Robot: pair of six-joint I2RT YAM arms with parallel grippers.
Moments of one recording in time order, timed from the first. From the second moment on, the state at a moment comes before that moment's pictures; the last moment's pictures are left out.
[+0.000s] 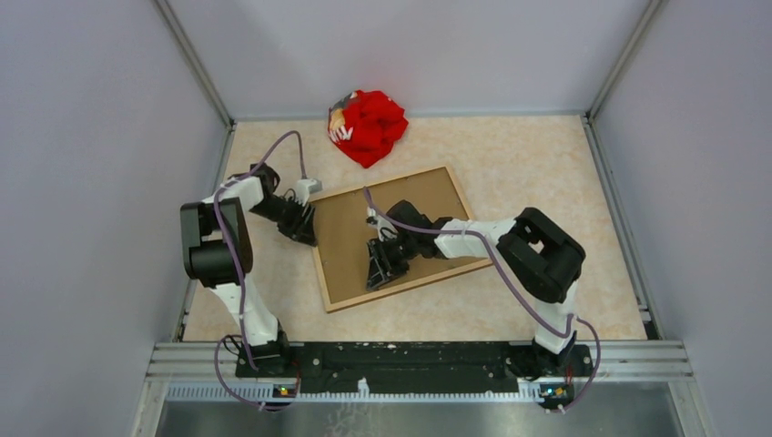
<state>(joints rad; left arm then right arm) 0.12 1.86 1.19 -0.86 0.66 0.75 0.89 1.90 1.10 -0.09 -0.61 0.55</state>
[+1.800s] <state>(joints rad) 0.19 1.63 1.43 -1.20 0.83 0.89 1.11 1.79 1.14 -0.41 0.00 -0.37</state>
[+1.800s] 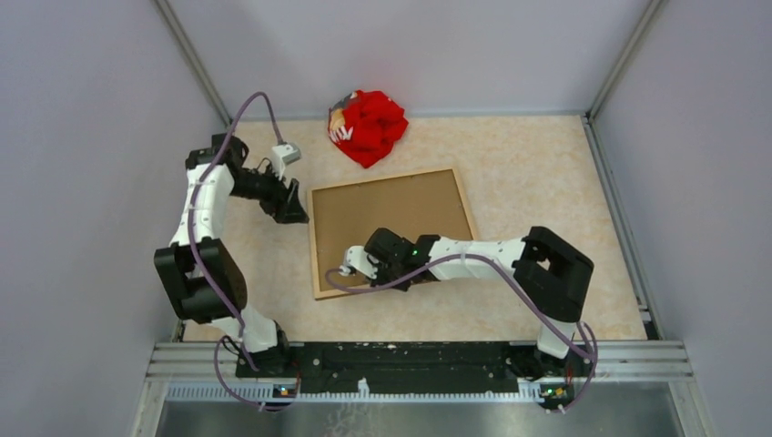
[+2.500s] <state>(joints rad) 0.19 0.72 0.76 -1.03 0.85 1.61 0.99 1.85 1.57 -0.58 -0.20 -0.09</state>
